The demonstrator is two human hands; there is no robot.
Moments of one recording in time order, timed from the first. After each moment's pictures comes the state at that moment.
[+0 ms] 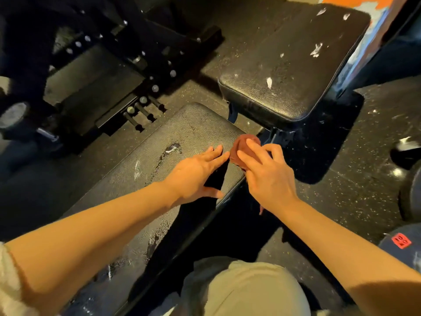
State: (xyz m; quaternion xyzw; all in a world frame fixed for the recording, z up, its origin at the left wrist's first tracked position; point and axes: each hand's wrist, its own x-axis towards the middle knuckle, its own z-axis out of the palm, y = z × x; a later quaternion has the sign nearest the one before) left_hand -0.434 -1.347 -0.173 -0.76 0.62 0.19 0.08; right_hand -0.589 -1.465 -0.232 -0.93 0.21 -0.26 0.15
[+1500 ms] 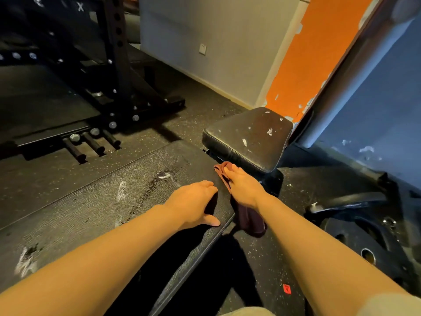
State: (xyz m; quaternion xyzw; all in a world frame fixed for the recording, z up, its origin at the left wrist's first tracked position) left_hand -0.420 -1.327 -0.185 -0.75 0.65 0.14 -0.04; right_hand -0.521 -1.473 -0.194 -0.94 0.31 0.05 0.11
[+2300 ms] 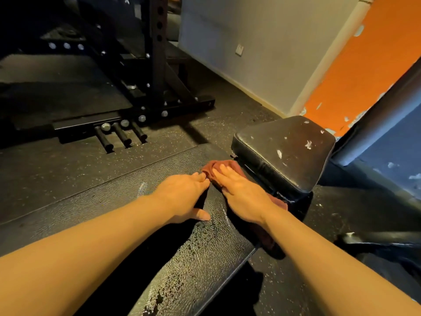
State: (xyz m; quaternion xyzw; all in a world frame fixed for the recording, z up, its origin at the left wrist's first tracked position) left_hand -0.357 -1.308 -0.185 -0.80 0.59 0.12 0.04; right_hand -0.463 -1.453 -0.198 -0.98 0.16 0.05 0.11
